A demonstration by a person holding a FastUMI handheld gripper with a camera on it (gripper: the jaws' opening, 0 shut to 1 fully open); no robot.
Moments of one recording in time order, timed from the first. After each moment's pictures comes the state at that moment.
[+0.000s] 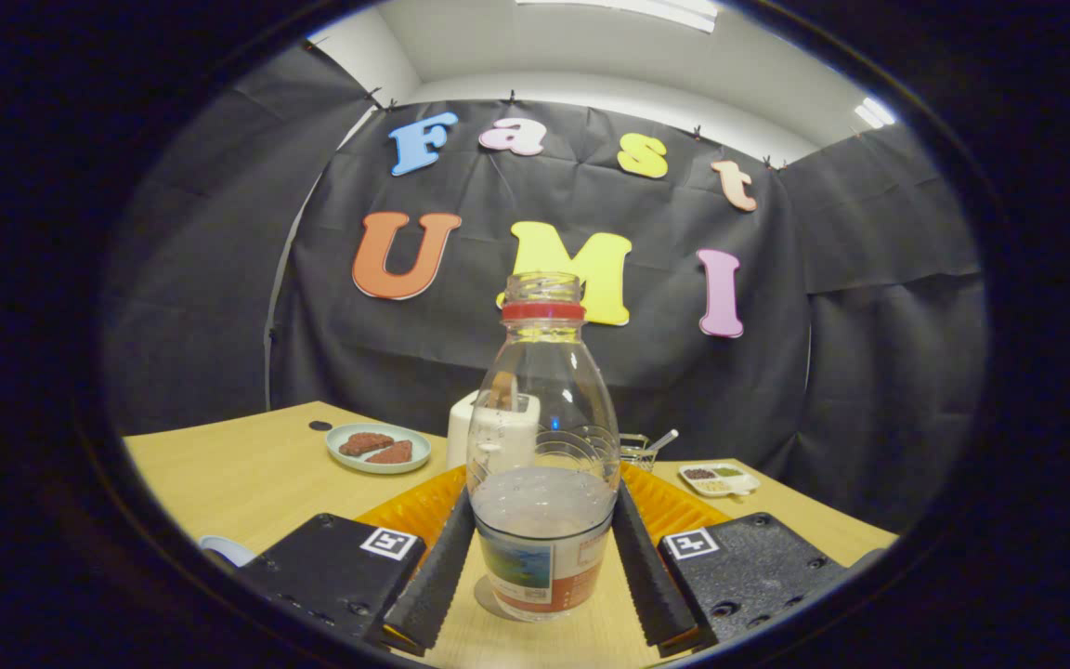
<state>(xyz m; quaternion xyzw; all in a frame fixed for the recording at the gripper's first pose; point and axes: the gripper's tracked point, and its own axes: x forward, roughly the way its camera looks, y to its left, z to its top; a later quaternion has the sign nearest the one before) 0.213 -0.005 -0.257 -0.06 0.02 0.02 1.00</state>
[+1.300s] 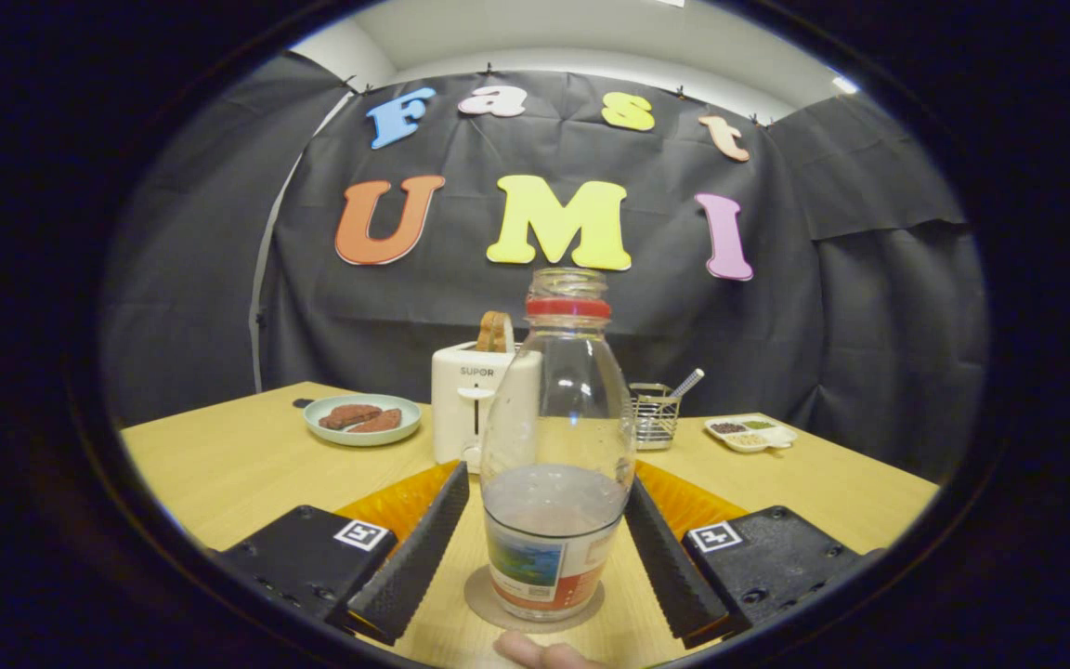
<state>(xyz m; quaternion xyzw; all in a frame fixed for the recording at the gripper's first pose) 0.249 -0.018 -0.315 -0.02 0.05 0.01 1.00</state>
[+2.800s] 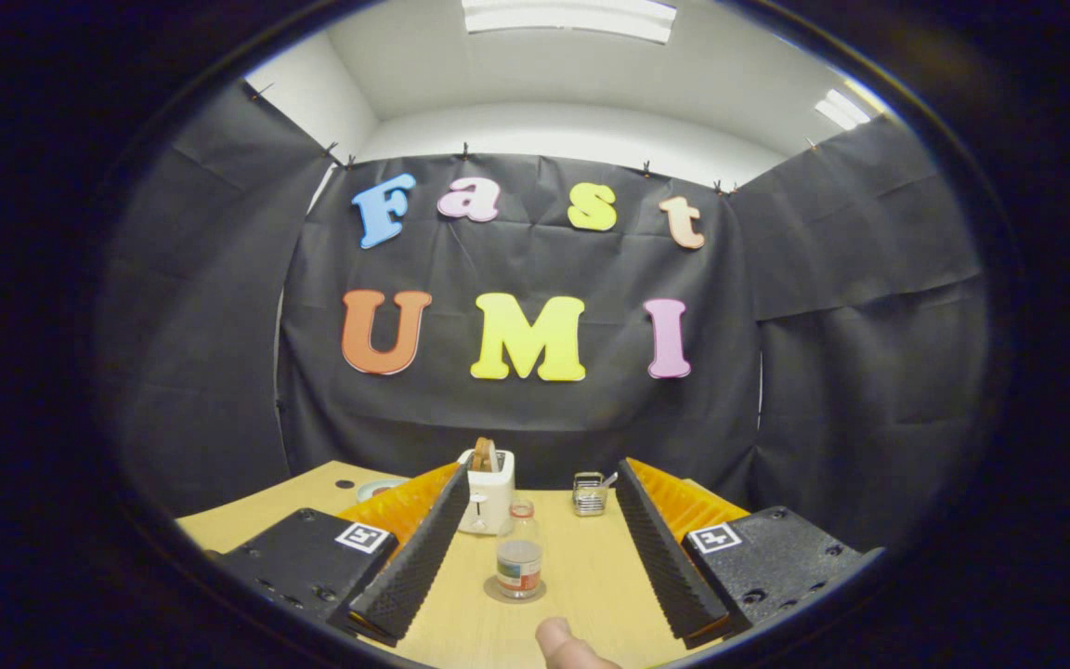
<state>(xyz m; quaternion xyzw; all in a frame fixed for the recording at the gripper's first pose) 0.052 -0.038 -0.064 -0.02 -0.02 -0.02 1.00</state>
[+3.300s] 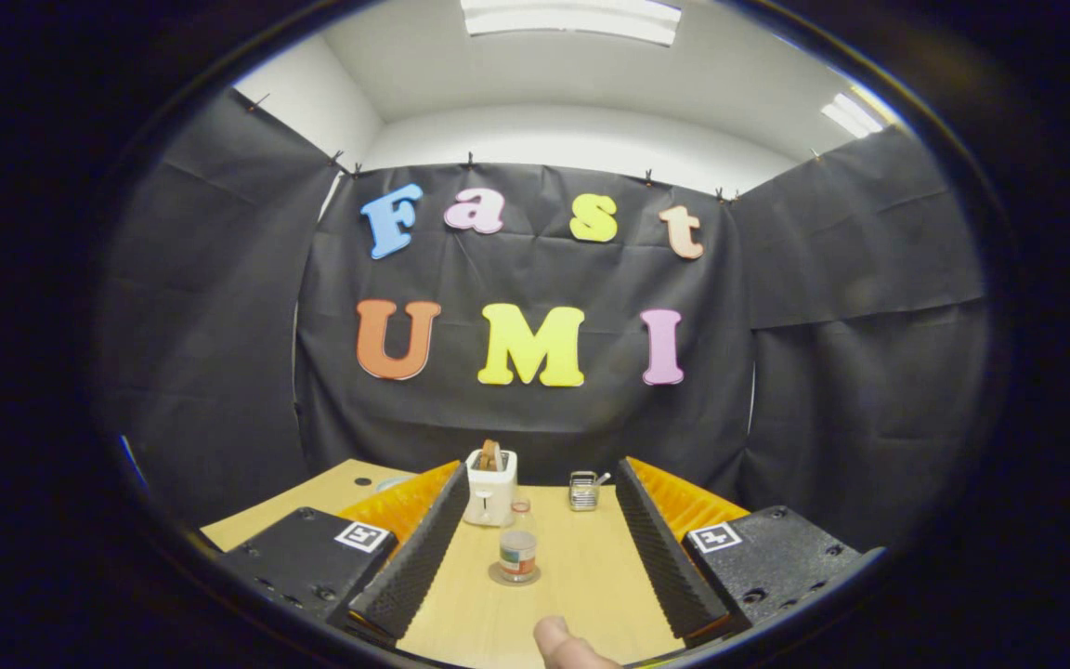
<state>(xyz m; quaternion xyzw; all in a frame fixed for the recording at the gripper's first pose) -0.016 -0.044 -0.021 -0.02 -0.01 -0.01 1.00</state>
